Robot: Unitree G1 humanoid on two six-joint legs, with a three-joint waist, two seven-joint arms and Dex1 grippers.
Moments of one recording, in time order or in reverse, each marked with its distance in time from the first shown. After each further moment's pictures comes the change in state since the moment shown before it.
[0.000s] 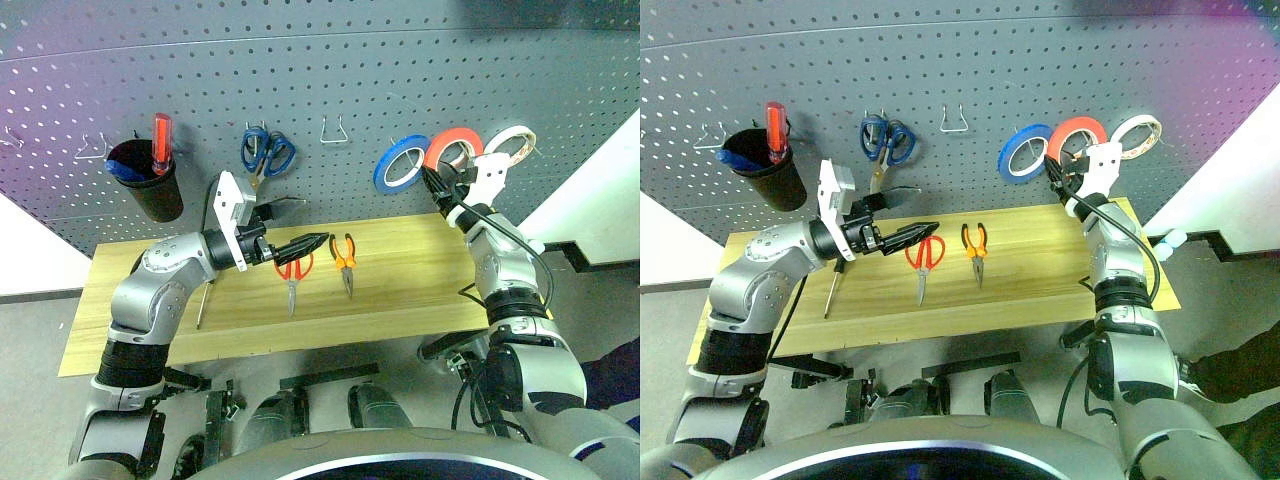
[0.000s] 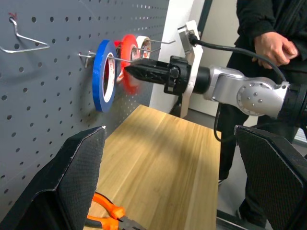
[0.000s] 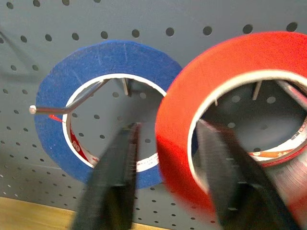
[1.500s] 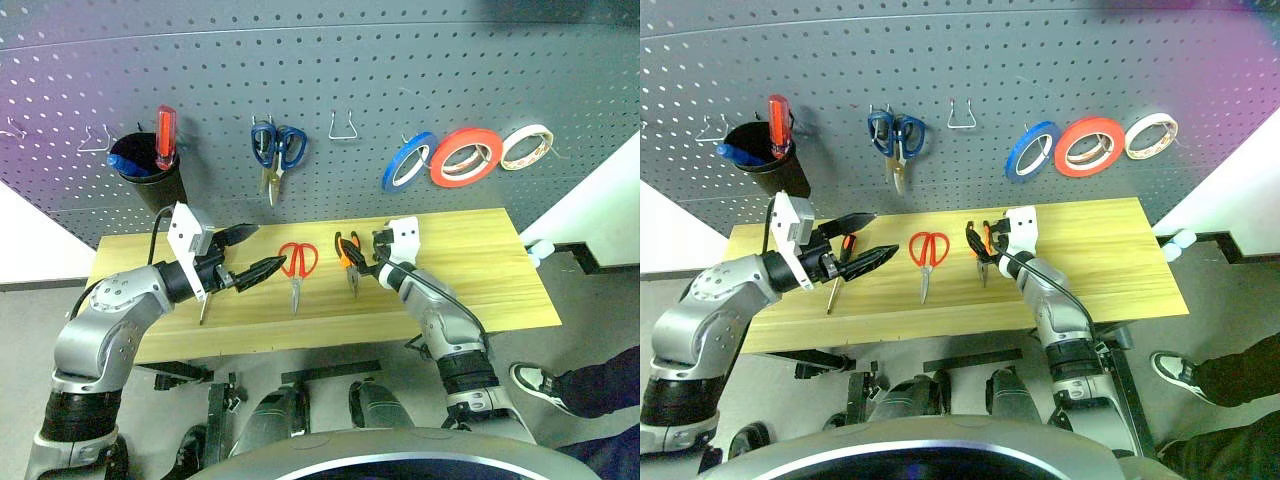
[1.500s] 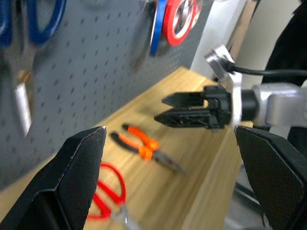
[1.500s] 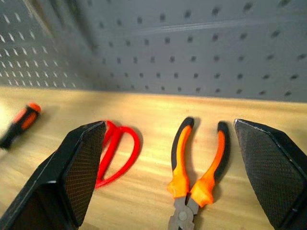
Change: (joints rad) left arm 0.278 0.142 0.140 -0.181 -0.041 0.042 0.074; right arm 0.327 0.252 0.242 -0.504 -0.031 0.468 -0.223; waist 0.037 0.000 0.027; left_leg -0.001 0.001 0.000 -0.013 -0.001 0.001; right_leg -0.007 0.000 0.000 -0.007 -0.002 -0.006
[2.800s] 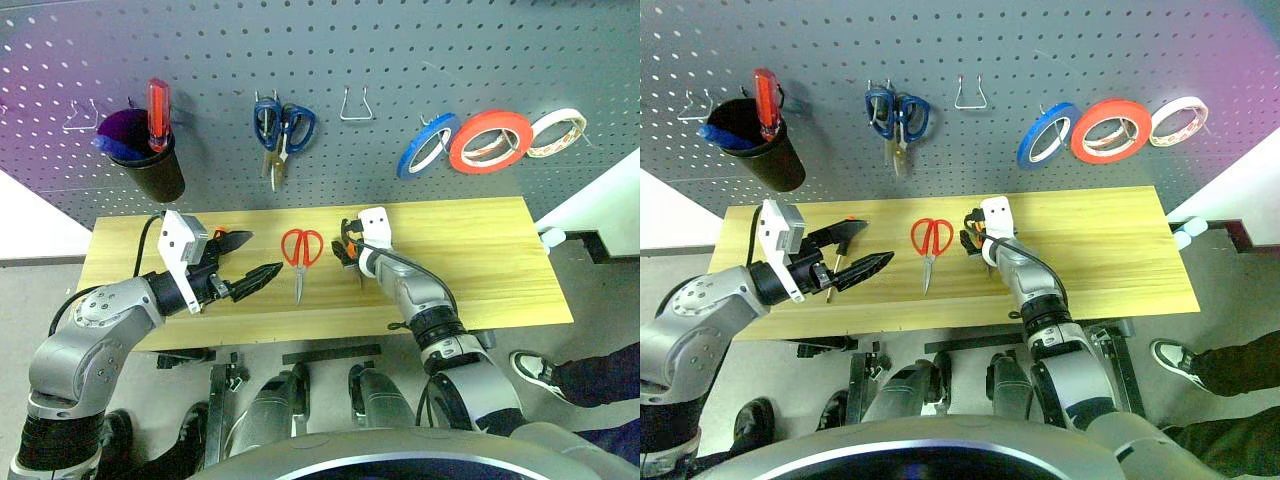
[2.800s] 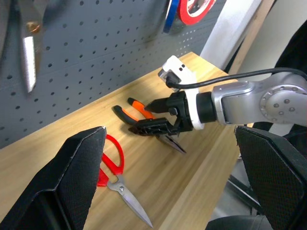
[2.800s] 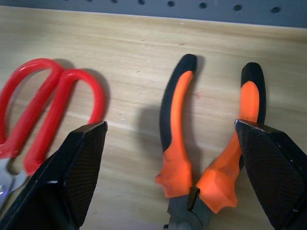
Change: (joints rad) left arm 0.062 0.029 0.038 -0.125 -0.084 0.085 0.088; right arm -0.258 0.050 -0.008 0.372 -0.127 0.050 -0.155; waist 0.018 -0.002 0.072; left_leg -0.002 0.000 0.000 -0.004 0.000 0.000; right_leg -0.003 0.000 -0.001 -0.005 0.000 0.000
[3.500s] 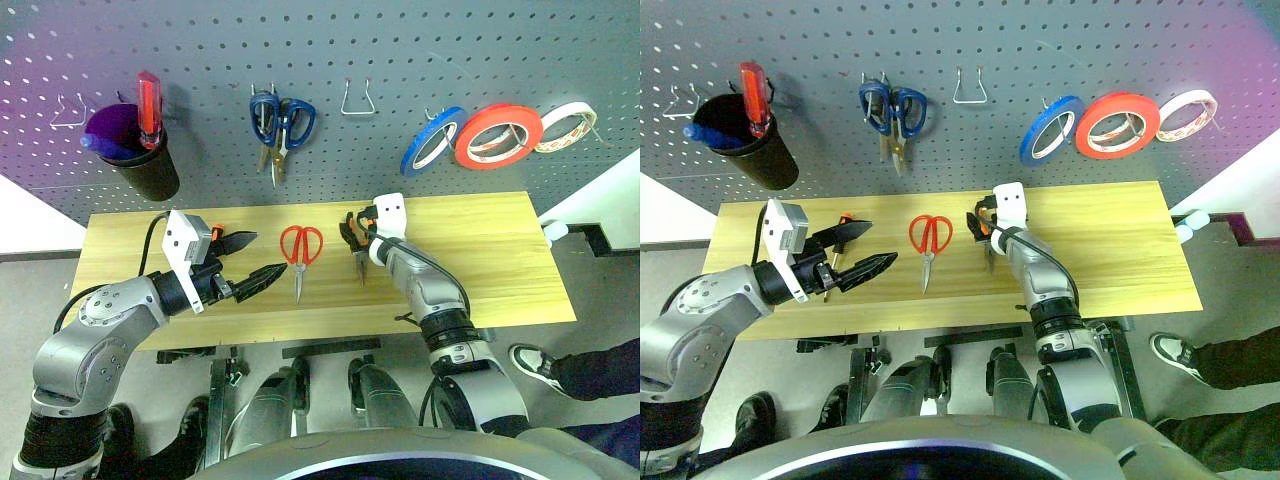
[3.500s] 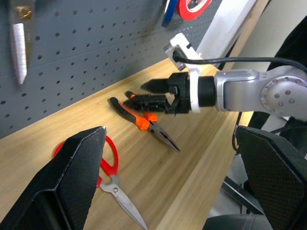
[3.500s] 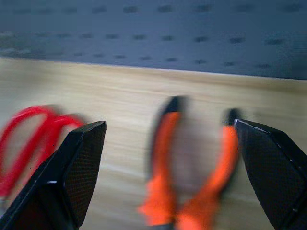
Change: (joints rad) left arm -0.011 0.000 -0.016 0.003 -0.008 0.000 0.001; right arm 0.040 -0.020 -0.056 -0.154 0.016 -0.014 -0.013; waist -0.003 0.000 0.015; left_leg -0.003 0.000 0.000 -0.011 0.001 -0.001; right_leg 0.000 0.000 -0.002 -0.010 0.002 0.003
